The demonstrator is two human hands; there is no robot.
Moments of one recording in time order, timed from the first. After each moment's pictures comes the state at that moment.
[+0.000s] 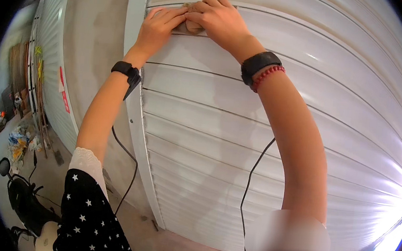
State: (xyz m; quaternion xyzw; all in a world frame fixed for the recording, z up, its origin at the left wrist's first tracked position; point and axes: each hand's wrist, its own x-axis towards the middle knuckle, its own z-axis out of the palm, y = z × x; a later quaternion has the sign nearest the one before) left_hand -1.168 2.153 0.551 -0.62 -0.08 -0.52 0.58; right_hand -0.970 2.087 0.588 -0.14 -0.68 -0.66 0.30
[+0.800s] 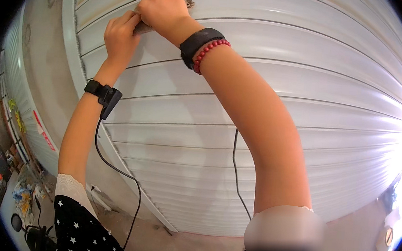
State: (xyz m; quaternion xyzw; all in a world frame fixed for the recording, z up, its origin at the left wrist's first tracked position) left_hand -1.044 2.104 0.537 -0.61 -0.09 -0.62 0.49; right_hand -0.909 2.047 0.574 -0.33 -0.62 -0.62 0.35
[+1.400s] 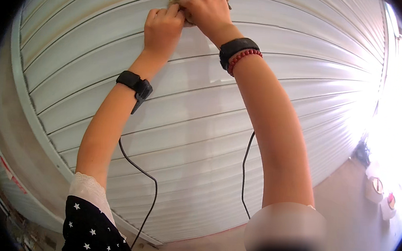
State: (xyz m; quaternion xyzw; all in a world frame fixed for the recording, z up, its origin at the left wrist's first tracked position) left_hand -0.799 2.012 0.537 -0.55 -0.03 -0.66 0.51; right_hand -0.697 1.919 0.563 -0.38 -0.52 -0.71 0.29
